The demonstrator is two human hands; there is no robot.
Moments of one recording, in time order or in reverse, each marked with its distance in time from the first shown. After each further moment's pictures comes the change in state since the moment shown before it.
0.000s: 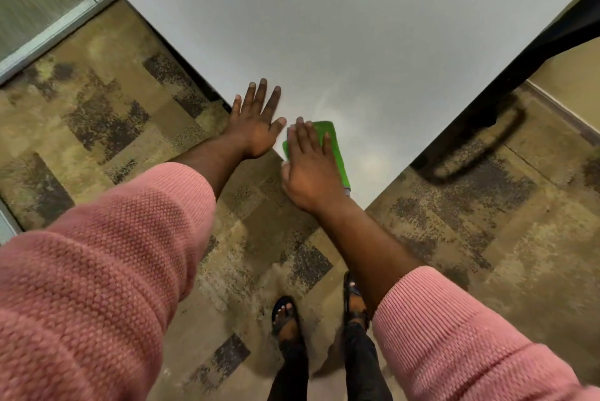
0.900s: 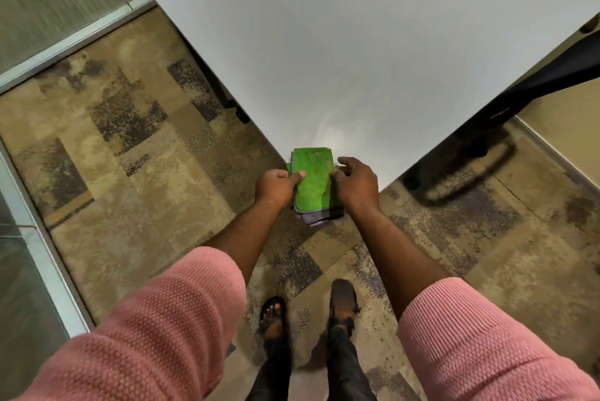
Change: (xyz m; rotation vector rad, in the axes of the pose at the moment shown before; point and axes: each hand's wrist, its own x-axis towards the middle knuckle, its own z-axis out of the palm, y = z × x) left_hand -0.095 0.083 0.050 -1.201 0.210 -0.614; right_hand -0.044 0.049 -0.056 0.626 0.126 0.487
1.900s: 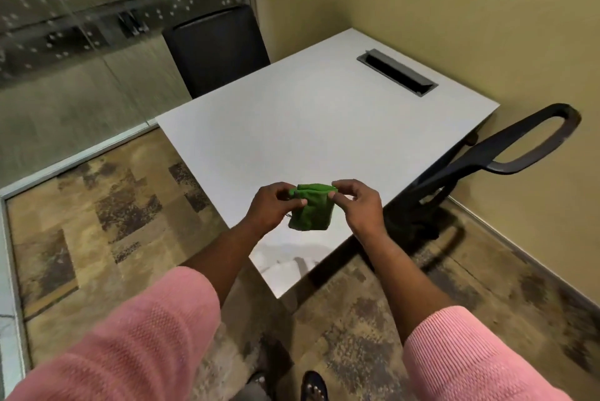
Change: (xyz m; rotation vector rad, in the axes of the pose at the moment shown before) left_hand -0.144 0.225 0.026 0.013 -0.137 0.498; right_hand -0.002 -0.086 -0.238 0.372 0.074 -0.339
